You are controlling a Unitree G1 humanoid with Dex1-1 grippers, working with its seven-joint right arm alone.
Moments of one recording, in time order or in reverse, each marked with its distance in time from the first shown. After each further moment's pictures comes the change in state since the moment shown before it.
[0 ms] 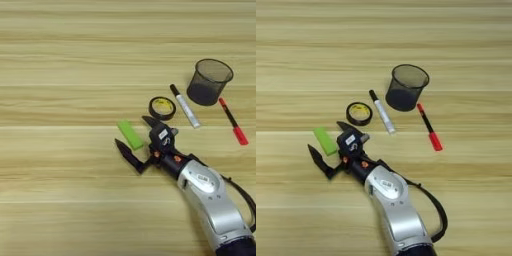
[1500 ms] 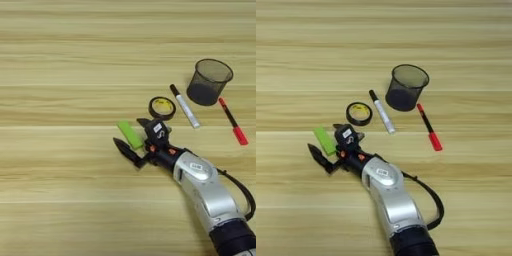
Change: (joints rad) arm -0.110 0.010 -0.008 0.129 0.031 0.108 0.046
